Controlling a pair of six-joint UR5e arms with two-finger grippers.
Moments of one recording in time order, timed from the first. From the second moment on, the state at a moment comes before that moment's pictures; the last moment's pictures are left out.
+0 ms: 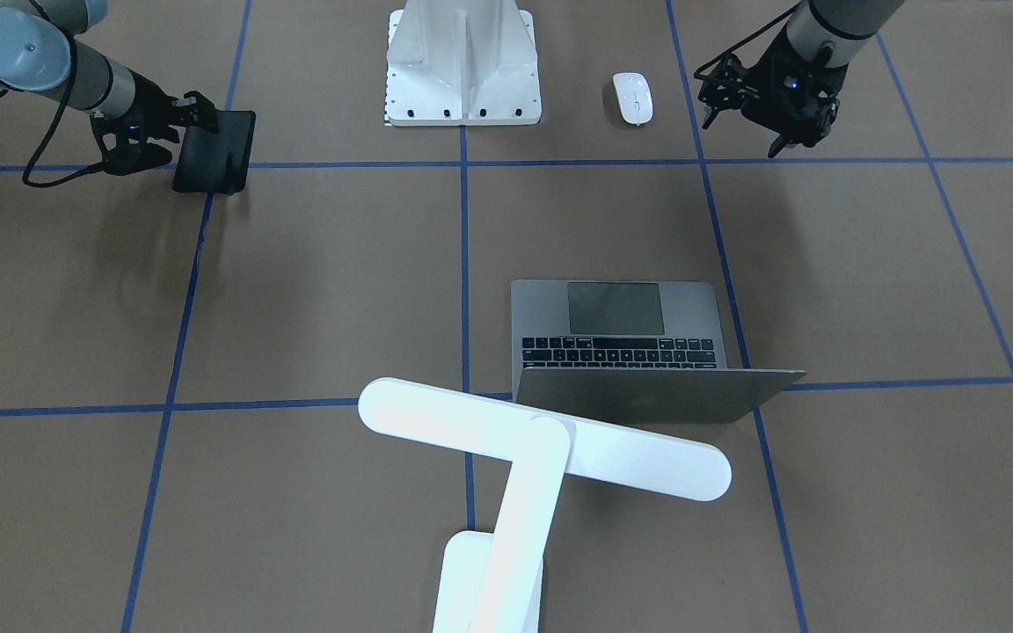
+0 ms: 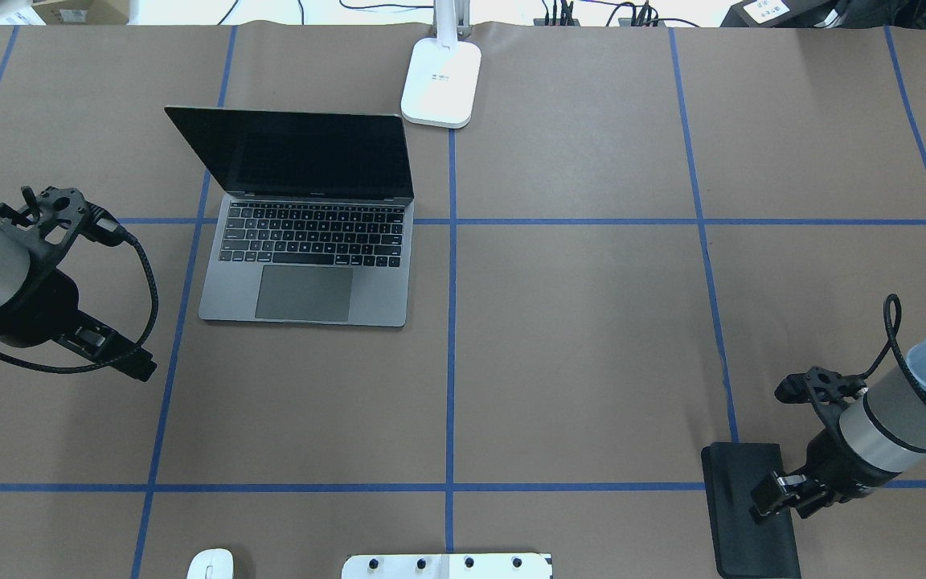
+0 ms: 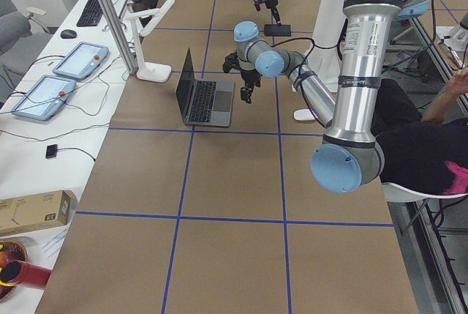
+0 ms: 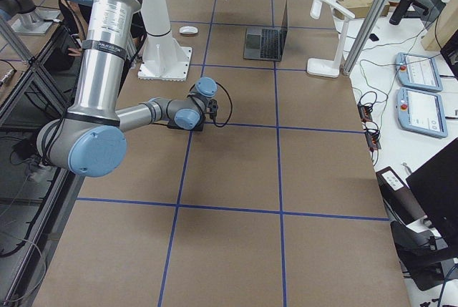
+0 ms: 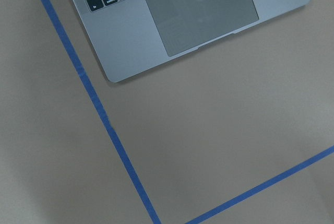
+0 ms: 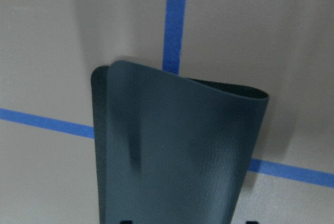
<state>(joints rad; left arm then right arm) -0.77 -1.66 -2.25 -1.45 -2.22 -0.55 0.48 -1.82 1.95 -0.95 2.36 1.10</state>
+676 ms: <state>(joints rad) -0.77 -1.66 -2.25 -1.45 -2.21 -0.55 0.48 -1.82 1.96 -1.01 2.36 1.09</state>
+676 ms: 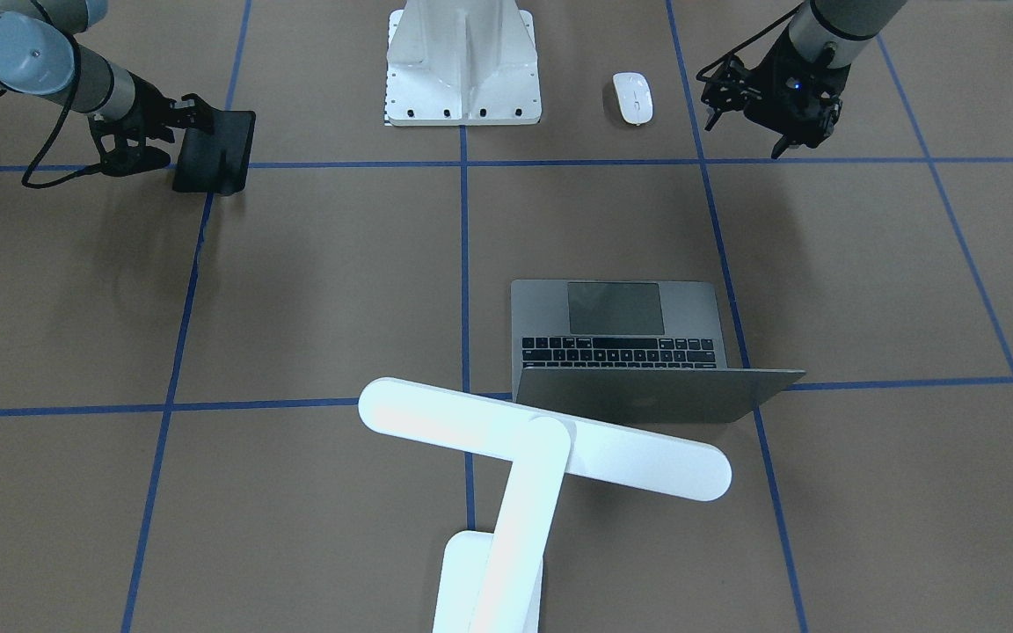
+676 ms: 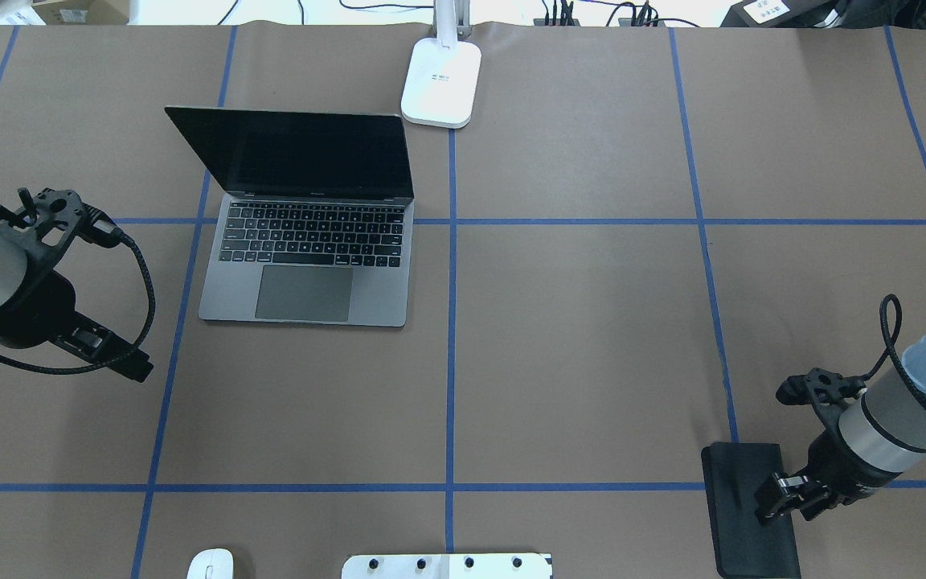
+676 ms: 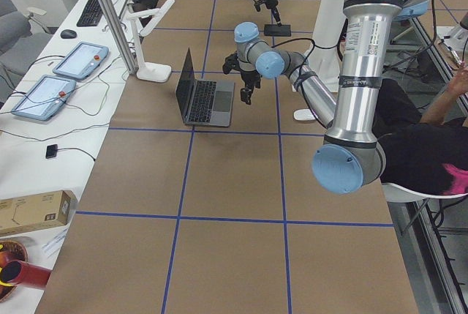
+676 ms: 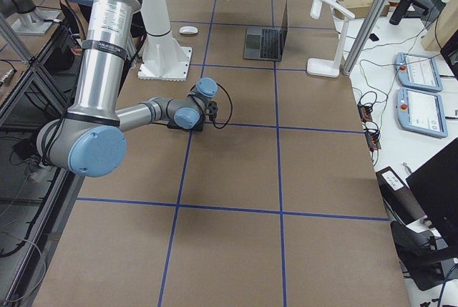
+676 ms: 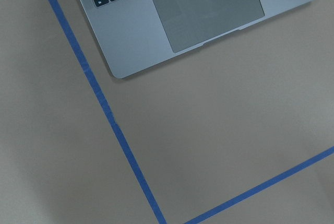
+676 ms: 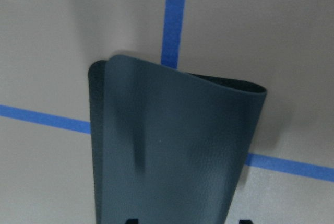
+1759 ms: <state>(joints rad) -0.77 -1.65 -2.25 -1.45 -2.21 -0.55 0.47 -1.82 1.95 -1.01 2.36 1.07</state>
